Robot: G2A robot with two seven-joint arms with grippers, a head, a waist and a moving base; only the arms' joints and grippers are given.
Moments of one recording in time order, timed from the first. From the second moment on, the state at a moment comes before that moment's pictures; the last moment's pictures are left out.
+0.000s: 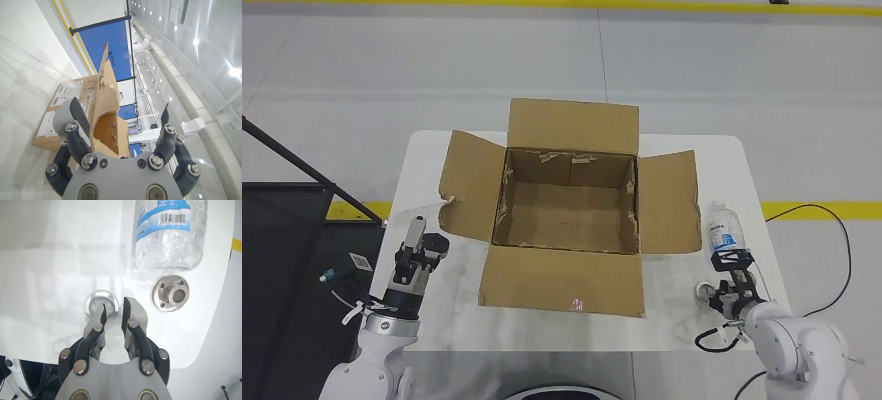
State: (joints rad) left arm 1.90 -1.38 -1.70 -2.17 -0.05 -0.17 -0.11; right arm -1.58 -1.24 1.71 -1.97 -1.25 -0.13 1.14
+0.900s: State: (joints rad) left arm 1.90 -1.38 -1.70 -2.17 -0.05 -0.17 -0.11; right arm -1.61 -1.23 1.73 -2.08 -1.20 -0.08 1.09
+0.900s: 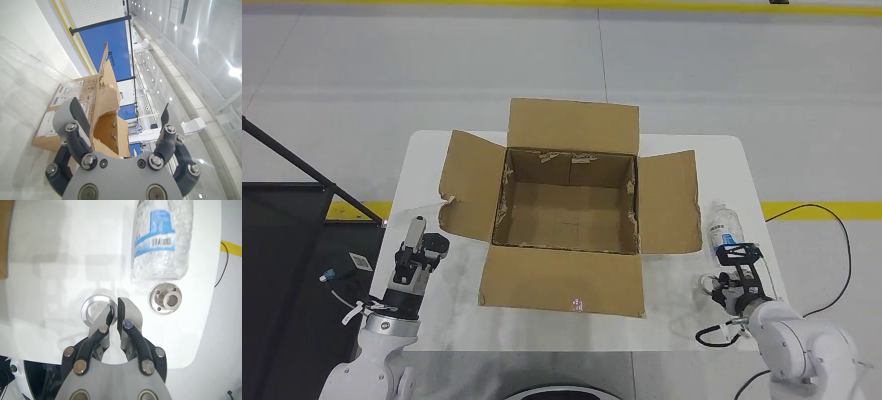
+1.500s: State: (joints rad) left arm 1.90 -1.38 -1.70 -2.17 -0.05 -0.17 -0.11; right arm -1.38 -1.22 1.67 -2.35 -1.07 -0.05 0.97
